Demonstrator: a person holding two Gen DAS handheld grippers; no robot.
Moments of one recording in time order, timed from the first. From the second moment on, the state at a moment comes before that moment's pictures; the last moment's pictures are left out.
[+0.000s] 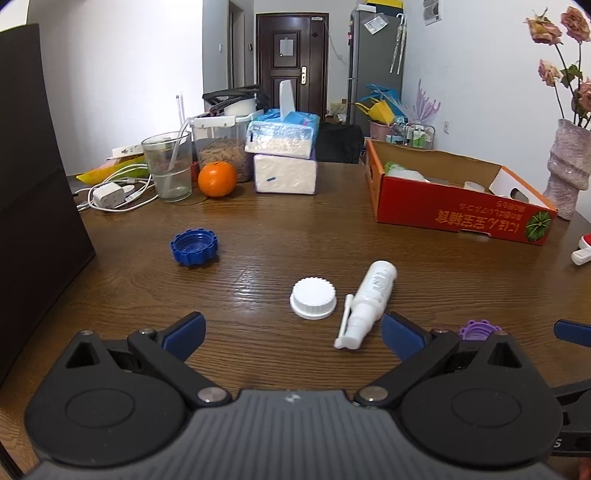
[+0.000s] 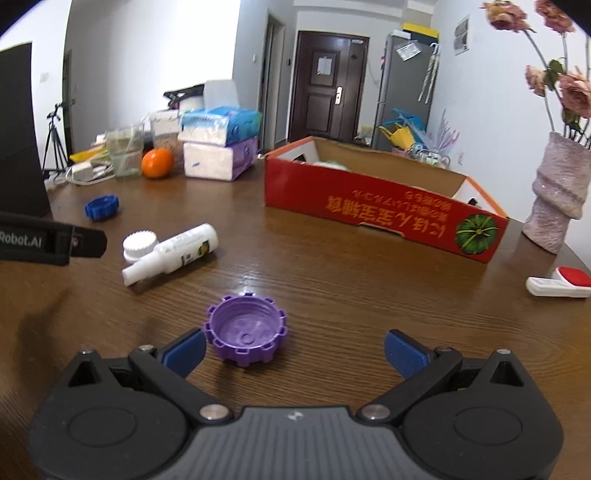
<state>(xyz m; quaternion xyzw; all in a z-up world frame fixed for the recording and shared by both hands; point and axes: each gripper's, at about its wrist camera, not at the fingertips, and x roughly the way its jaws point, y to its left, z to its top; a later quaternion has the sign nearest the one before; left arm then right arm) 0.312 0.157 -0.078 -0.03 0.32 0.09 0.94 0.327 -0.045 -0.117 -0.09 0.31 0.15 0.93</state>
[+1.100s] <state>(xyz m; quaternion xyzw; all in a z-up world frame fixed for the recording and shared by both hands) 0.354 0.186 -0.106 -0.05 0.35 0.11 0.93 0.381 -0.047 -0.118 -0.07 0.29 0.14 0.95</state>
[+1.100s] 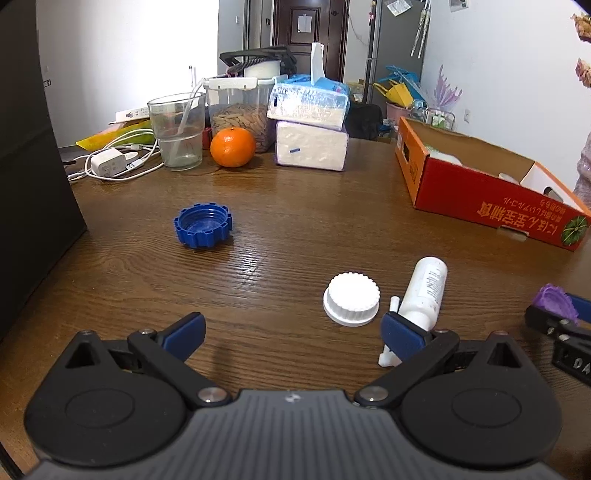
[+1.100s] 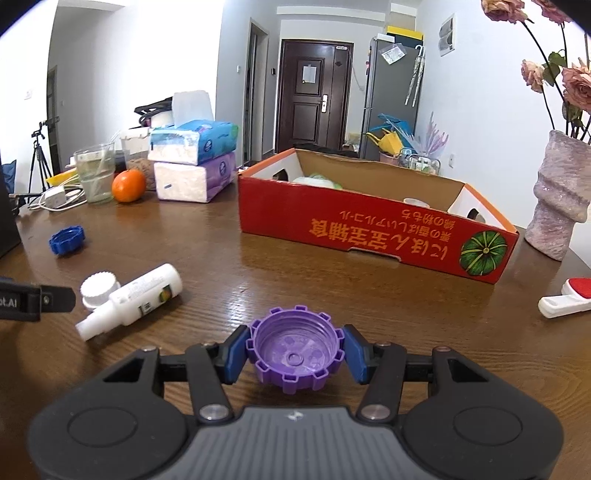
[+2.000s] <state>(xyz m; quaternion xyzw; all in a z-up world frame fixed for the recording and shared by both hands) 0.387 0.175 -0.120 -0.02 0.36 0.06 0.93 0.393 -0.071 -0.116 -0.06 0.27 0.13 0.95</state>
